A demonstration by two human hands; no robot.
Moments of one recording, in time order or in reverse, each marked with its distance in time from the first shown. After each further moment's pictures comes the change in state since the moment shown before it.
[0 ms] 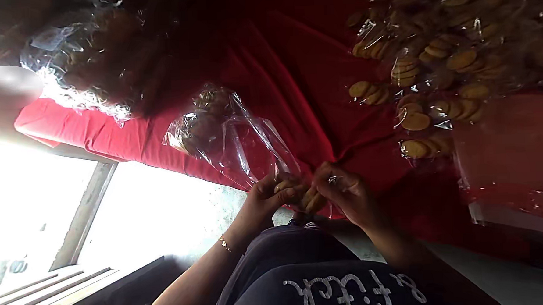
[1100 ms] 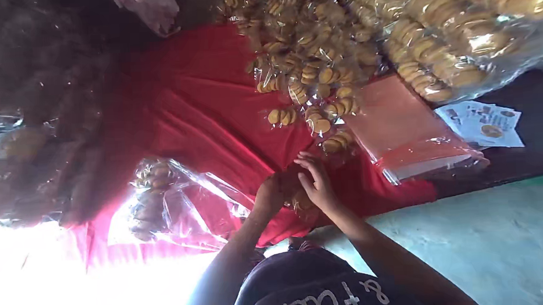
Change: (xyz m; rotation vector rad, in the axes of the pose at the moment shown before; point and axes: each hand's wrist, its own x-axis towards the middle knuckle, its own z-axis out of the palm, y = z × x) left_hand 0.141 -0.061 0.065 1.103 -0.342 -0.258; right_hand -0.031 0.077 -0.080 -0.737 0.647 -0.083
